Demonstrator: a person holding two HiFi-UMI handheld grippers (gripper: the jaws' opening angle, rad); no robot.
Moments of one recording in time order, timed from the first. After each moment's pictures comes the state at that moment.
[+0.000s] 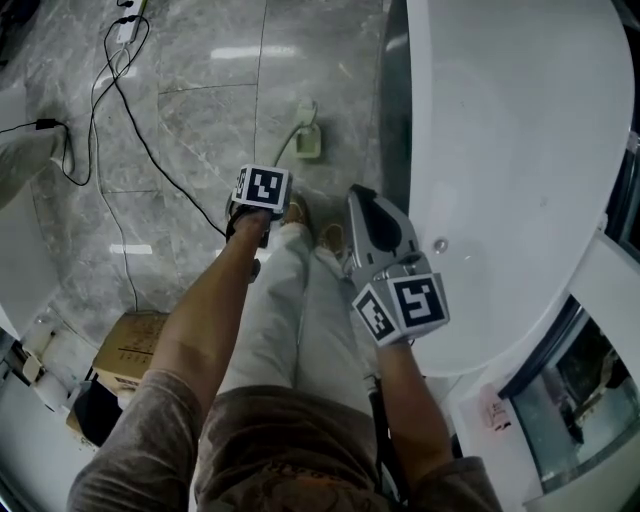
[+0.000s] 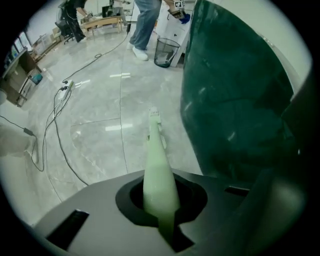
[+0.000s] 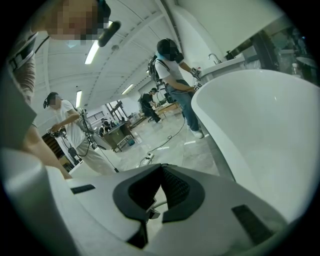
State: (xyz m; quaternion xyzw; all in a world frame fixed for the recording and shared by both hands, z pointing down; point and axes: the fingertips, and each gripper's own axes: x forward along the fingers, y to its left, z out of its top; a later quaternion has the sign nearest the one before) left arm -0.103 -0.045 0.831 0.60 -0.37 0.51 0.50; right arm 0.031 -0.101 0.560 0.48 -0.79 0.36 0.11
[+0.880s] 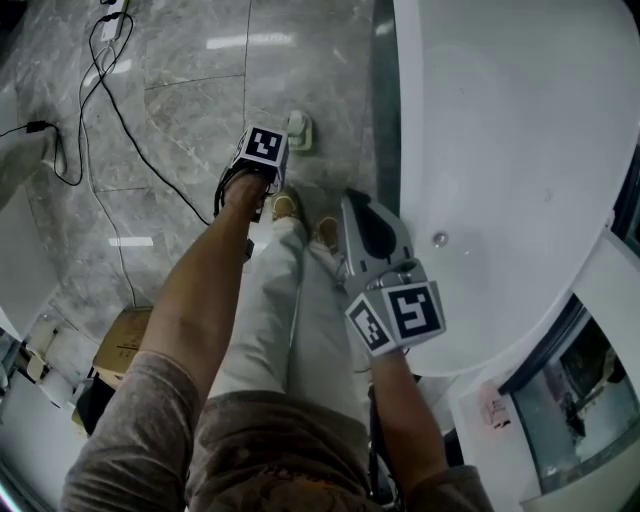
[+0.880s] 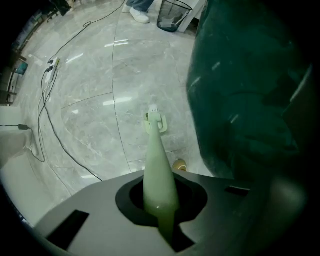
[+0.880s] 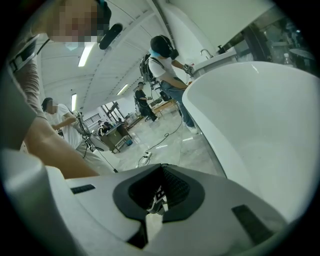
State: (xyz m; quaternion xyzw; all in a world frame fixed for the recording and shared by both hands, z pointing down) left arm -0.093 -0.037 0.888 0.50 -0.28 0.59 0.56; right arm 0.053 -0.093 0.587 0.48 -0.78 0.39 0.11
